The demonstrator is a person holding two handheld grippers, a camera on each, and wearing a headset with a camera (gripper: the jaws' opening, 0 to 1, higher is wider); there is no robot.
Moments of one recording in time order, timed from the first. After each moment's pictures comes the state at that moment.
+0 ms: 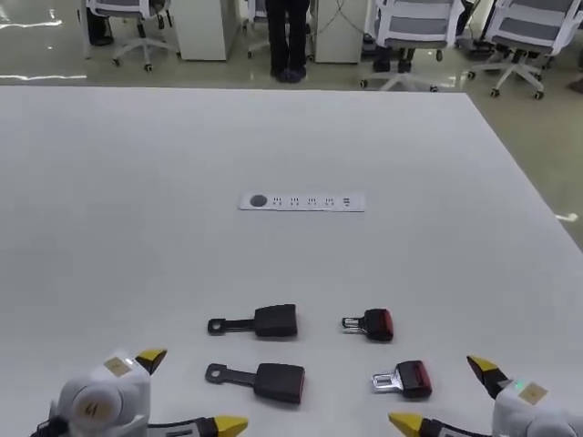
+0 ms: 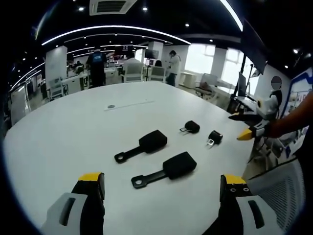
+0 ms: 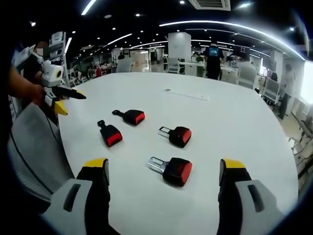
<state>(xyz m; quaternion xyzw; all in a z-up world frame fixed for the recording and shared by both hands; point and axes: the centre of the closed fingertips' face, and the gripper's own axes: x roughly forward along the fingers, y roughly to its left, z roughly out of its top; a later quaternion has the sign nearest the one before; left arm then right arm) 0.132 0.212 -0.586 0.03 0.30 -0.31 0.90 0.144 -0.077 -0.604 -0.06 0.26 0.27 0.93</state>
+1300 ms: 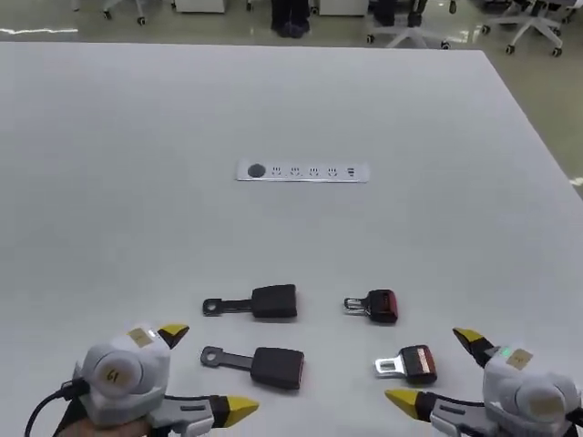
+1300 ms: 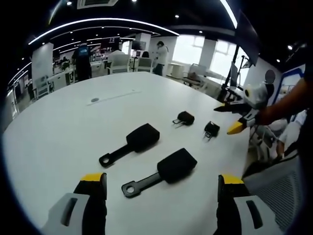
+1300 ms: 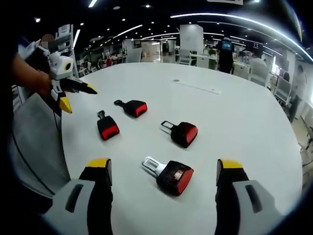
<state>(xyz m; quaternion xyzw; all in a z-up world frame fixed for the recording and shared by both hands) 0.156 0.190 -0.618 0.04 0.34 -0.37 0.87 0.174 -0.070 -0.633 -0.08 0.29 0.32 0.90</state>
